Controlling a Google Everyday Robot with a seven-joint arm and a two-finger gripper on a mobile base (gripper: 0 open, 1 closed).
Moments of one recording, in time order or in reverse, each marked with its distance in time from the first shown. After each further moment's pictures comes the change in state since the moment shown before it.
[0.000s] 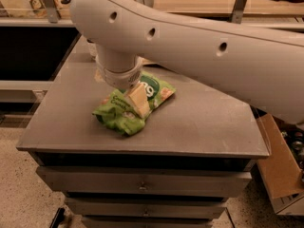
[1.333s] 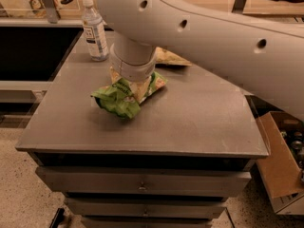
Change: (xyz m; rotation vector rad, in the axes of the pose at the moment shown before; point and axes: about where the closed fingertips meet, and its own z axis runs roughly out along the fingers) arm 0.019 -0.001 -0.018 0.104 -0.017 -0.120
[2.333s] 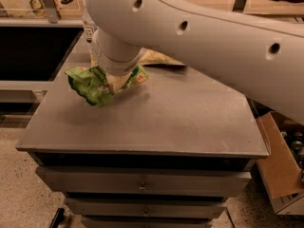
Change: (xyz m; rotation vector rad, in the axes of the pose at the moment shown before) arm -0.019 -0.055 -0.024 0.231 -0.005 0.193
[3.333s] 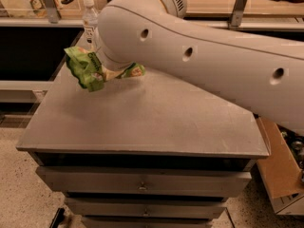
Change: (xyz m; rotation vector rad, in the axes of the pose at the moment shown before) arm 0.021 -0.041 0.002 0.265 0.057 0.199
